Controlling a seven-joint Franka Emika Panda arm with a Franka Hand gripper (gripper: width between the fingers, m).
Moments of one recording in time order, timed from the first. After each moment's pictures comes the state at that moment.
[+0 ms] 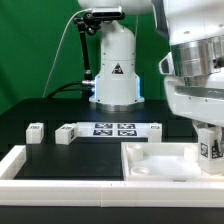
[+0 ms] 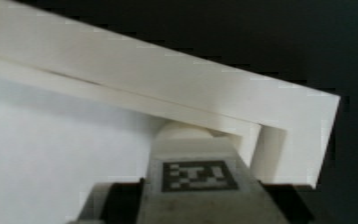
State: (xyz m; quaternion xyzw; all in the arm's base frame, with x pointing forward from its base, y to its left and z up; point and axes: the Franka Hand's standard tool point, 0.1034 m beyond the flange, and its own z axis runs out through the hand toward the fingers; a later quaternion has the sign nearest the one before) arm 0.609 0.122 0.066 -0.74 0.66 0.04 0.11
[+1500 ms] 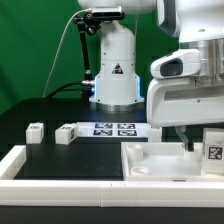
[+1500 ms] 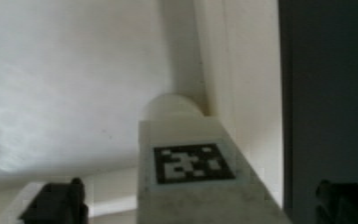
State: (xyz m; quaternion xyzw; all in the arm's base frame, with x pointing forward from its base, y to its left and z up) arm 0.610 0.122 0.065 -1.00 0.03 -0.02 0.07
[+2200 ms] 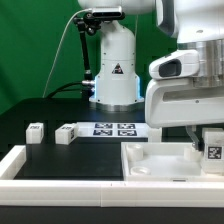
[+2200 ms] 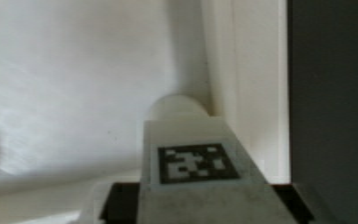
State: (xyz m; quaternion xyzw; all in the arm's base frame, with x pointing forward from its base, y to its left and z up) arm 0.610 0.118 0.067 -0.99 0.08 -0.01 0.07
